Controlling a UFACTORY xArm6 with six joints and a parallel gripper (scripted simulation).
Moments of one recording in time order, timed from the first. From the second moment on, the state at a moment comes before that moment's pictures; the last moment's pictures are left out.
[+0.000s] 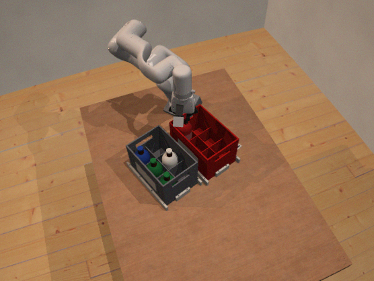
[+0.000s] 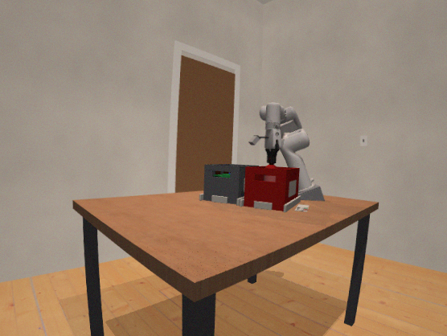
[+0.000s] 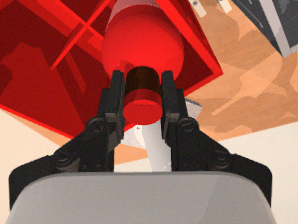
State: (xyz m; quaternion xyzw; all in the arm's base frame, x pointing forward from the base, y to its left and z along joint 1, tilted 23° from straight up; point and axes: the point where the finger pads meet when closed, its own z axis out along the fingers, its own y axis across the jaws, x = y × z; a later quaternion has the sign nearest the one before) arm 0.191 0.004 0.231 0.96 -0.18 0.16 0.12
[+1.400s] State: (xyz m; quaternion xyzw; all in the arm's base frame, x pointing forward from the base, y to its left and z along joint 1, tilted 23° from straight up) arm 0.199 -0.004 0.203 0.96 -0.18 0.16 0.12
